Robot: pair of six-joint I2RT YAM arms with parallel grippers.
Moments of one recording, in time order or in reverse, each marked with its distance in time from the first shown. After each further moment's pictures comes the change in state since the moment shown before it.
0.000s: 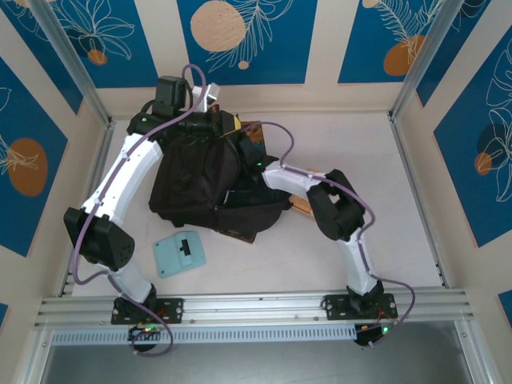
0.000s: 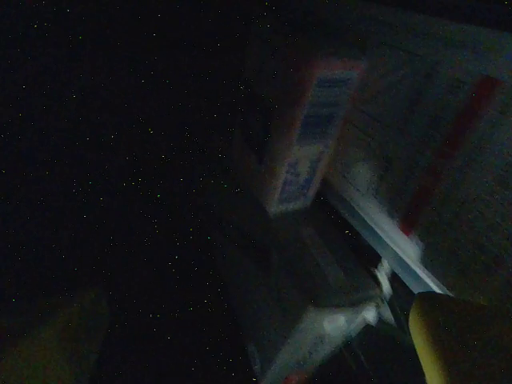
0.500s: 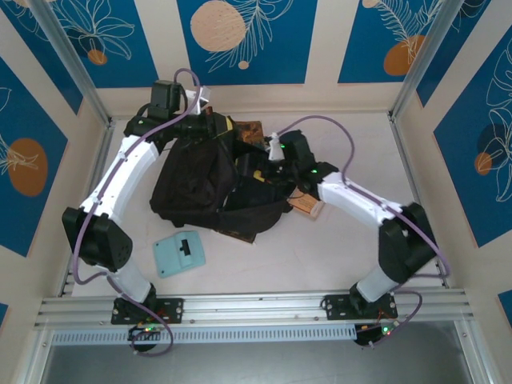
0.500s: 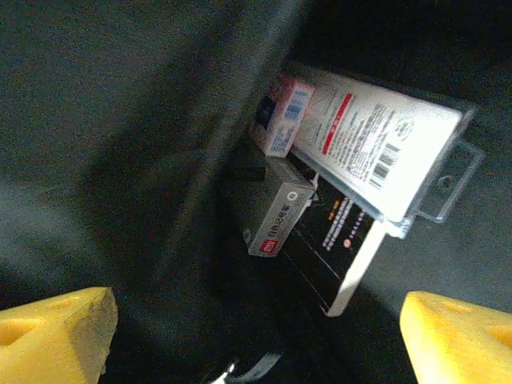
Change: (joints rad) left arm 0.055 -0.014 -0.071 0.024 -0.072 0.007; right arm -0.146 -0.588 -0.429 -0.072 0.053 -0.188
